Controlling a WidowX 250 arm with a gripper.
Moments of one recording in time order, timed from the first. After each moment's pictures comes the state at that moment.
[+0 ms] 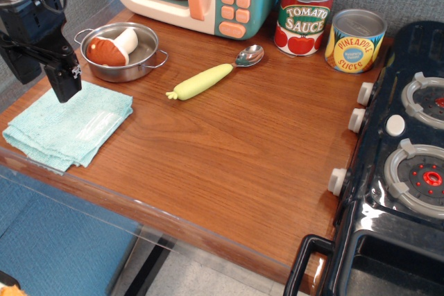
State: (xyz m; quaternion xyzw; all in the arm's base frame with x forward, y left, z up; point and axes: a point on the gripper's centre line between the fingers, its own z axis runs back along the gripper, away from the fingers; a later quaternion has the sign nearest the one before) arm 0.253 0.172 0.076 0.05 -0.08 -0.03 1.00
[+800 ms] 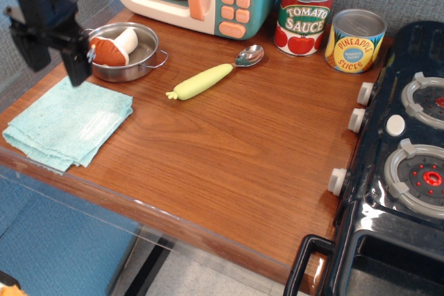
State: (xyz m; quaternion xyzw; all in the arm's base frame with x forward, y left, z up) arm 0.289 0.184 0.072 0.04 -0.06 0.01 1.00
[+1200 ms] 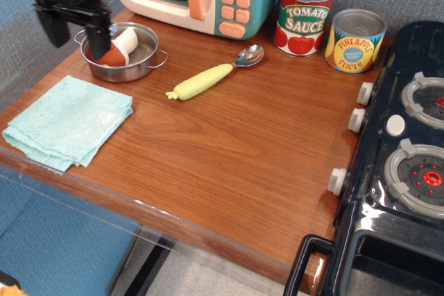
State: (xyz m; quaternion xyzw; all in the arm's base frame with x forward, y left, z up) arm 0.339 0.191 0.063 0.05 -0.07 0.02 1.00
